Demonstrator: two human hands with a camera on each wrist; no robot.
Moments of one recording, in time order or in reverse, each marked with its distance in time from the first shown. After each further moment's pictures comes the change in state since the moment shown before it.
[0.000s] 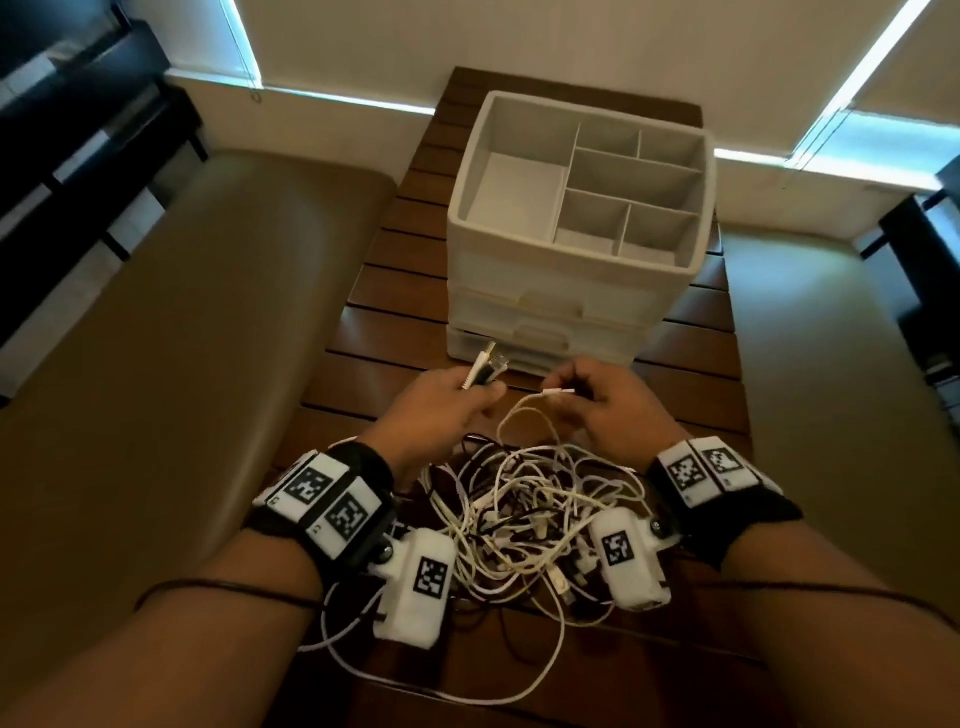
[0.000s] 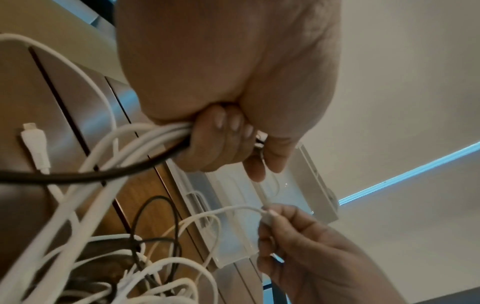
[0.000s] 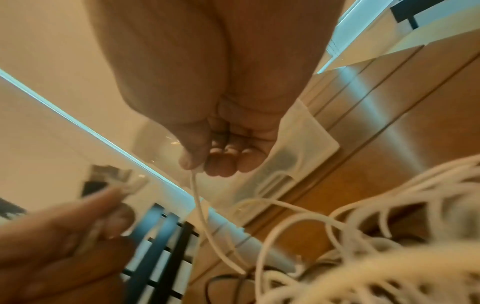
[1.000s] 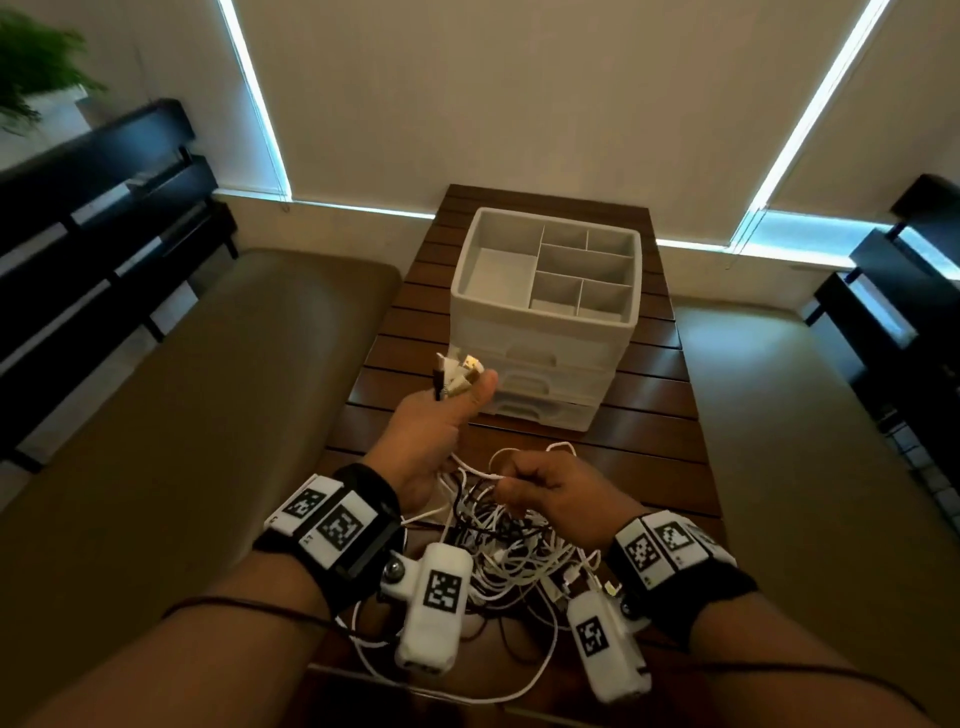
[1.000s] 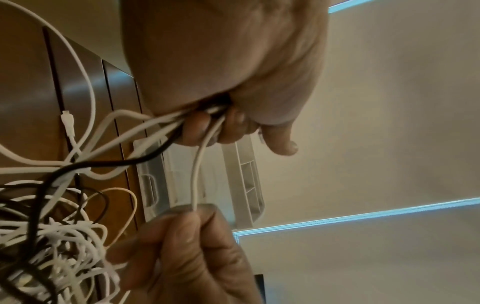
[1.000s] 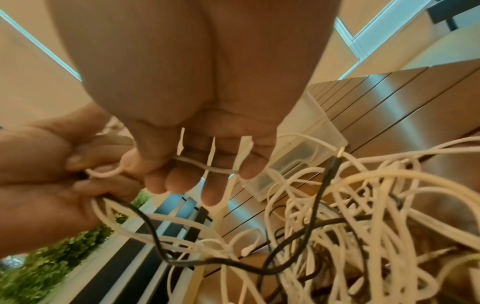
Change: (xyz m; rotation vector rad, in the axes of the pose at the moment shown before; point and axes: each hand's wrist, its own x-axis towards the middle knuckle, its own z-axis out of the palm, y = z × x) left_hand -0.065 0.030 -0.001 -0.465 0.147 0.038; right_hand -0.080 -0.041 0.030 0.011 -0.252 -0.201
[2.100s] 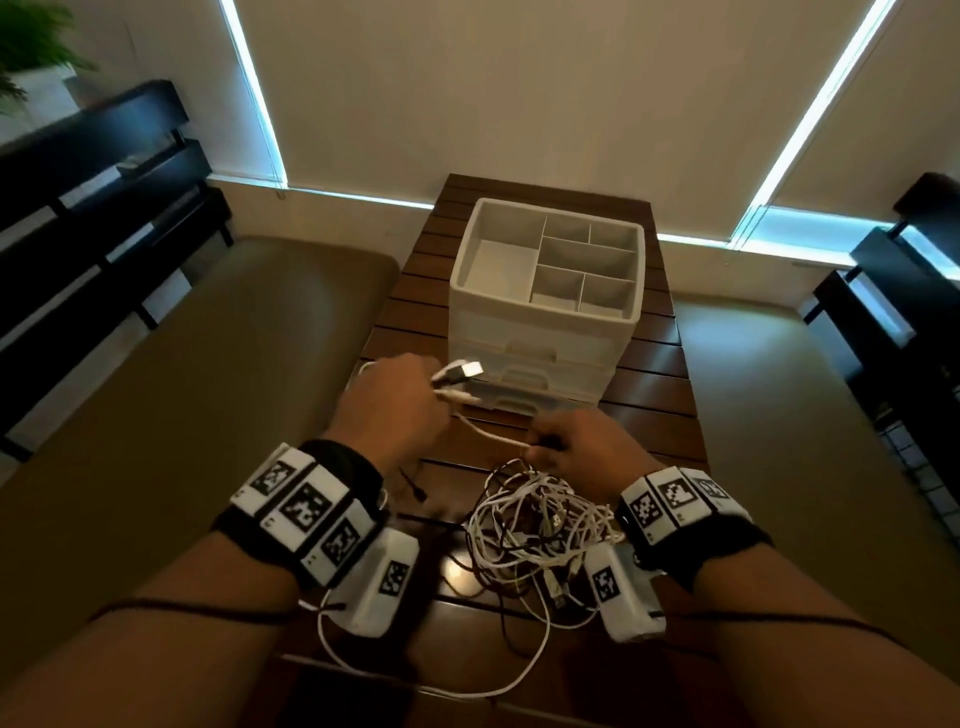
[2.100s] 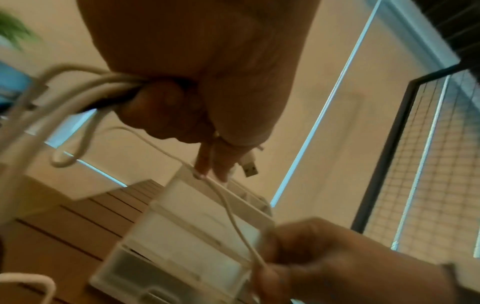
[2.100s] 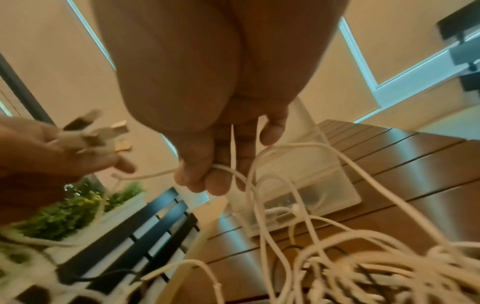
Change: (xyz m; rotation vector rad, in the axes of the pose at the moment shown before) left_hand 0.002 0.033 -0.023 1.243 0.146 0.338; right_hand 0.014 -0.010 -0.037 -0.500 0.092 0.151
